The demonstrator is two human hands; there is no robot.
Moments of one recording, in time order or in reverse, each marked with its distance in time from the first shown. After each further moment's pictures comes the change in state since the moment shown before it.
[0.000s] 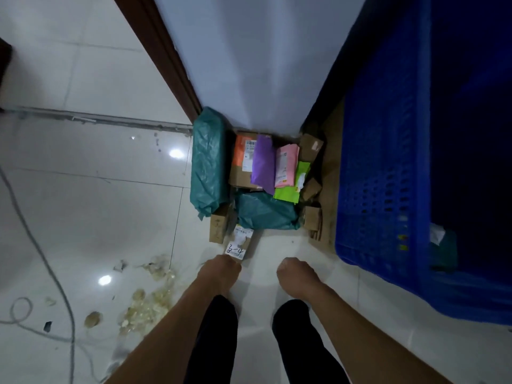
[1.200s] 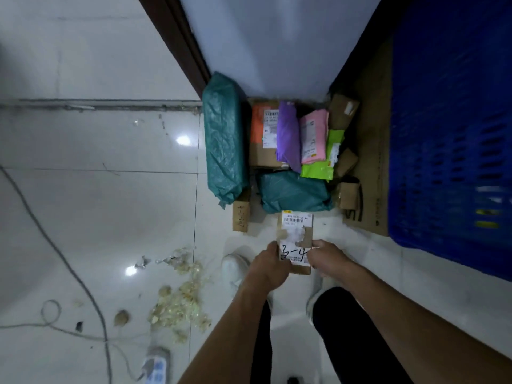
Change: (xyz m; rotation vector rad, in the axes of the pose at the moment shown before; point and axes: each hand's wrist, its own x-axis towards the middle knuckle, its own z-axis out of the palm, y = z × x) left_hand 0.068 -0.020 0.051 -0.188 -0.142 0.084; right_hand 0.071 -0.008 0.037 0.449 -0.036 0.146
